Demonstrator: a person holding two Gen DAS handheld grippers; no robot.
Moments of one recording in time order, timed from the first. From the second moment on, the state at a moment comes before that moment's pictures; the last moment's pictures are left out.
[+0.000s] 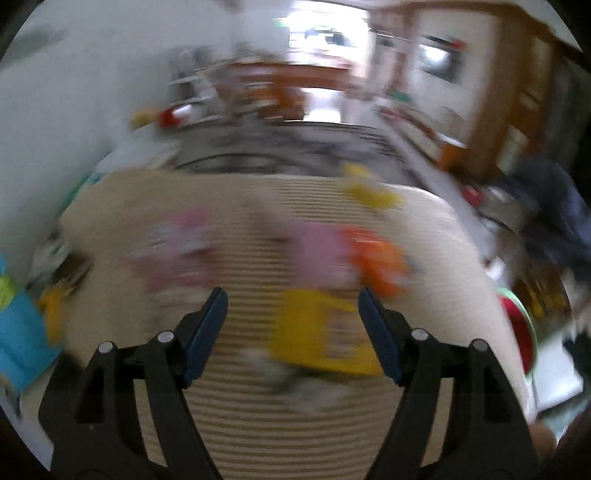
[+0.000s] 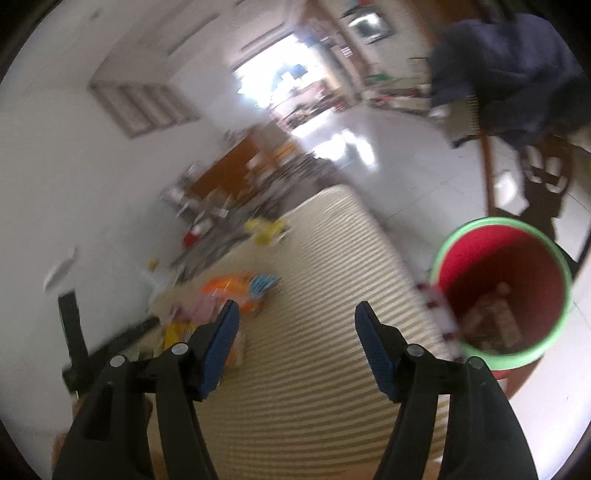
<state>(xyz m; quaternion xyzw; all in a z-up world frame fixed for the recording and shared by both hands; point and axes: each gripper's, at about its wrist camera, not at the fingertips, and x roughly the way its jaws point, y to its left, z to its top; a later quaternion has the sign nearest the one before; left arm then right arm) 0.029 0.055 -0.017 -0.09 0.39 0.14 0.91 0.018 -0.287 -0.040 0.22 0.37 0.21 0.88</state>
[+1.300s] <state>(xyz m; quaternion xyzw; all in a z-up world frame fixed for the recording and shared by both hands) -0.052 0.167 -0.063 -0.43 0.32 0.11 0.84 0.139 0.061 -0.025 0.04 0.50 0.35 0.79</state>
